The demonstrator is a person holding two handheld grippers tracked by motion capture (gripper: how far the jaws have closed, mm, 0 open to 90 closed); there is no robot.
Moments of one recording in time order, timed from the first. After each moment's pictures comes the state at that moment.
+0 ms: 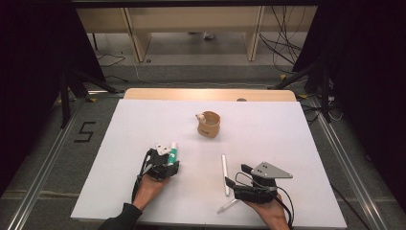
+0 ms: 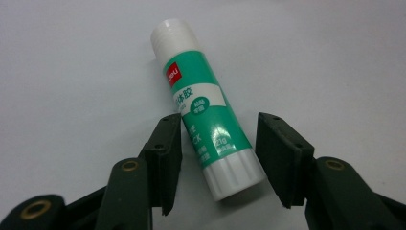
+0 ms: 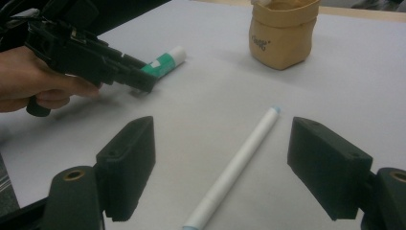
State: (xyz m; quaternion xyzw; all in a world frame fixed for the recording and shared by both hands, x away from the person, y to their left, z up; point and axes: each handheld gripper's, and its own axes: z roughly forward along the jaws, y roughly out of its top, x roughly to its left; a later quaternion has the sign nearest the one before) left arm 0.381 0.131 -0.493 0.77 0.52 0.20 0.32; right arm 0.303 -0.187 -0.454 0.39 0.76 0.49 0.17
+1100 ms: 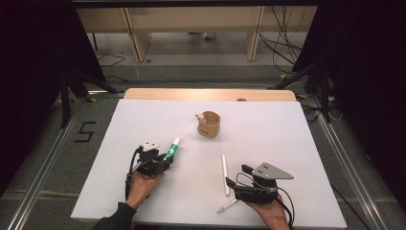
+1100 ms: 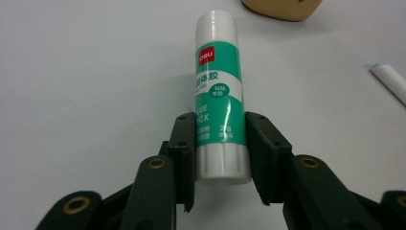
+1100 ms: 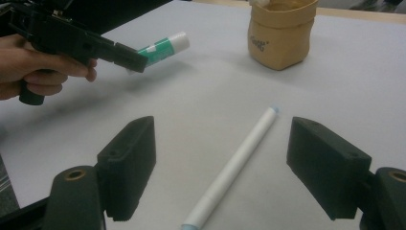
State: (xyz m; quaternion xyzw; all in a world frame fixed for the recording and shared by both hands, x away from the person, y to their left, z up) left arm 0.382 0.159 -0.479 0.73 0.54 0.16 0.40; right arm 0.301 -0.188 -0.454 0.39 0.76 0.50 0.17
